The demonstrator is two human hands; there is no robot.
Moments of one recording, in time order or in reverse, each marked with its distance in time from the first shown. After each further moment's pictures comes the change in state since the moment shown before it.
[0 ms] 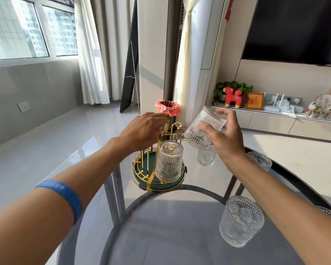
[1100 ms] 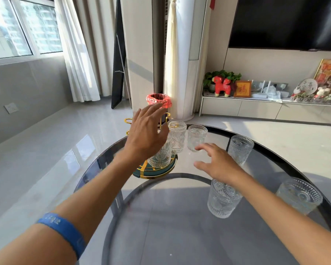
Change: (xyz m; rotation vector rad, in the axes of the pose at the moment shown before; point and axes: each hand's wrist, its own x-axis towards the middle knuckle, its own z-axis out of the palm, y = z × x) left_hand -0.028 0.073 0.008 -0.158 0.255 -0.150; right_hand -0.062 0.045 -0.044 -0.586 -0.474 0.033
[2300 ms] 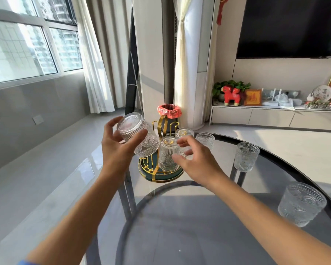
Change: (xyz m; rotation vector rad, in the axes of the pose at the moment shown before) left_hand -0.062 -0.025 -0.061 -0.947 0.395 -0.440; right_hand -0.031 -0.096 0.004 0.350 0.143 -0.195
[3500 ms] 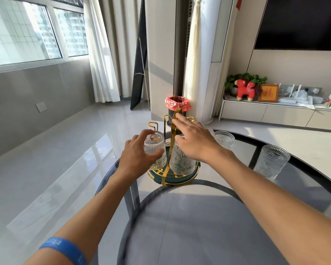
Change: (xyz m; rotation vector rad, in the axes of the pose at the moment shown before) left_hand 0.045 -0.093 -0.007 0.891 -0.276 0.019; right_hand 0.109 0.016 0.048 -0.530 -0.207 -0.123
